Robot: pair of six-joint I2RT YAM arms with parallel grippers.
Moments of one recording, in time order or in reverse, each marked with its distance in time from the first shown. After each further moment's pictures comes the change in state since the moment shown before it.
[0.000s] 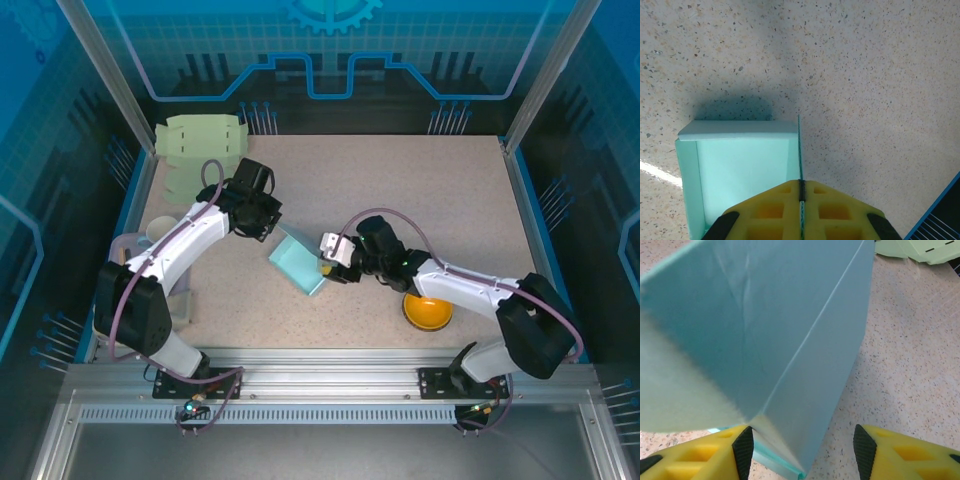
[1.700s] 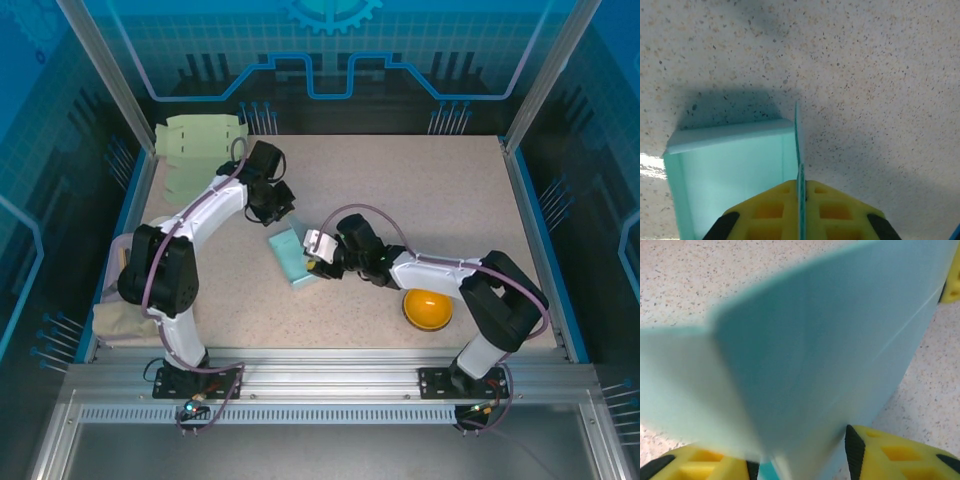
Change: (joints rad) left arm 0.033 0.282 0.253 -0.077 0.118 0.385; right arm 0.040 0.201 0.100 0.103 0.021 0.060
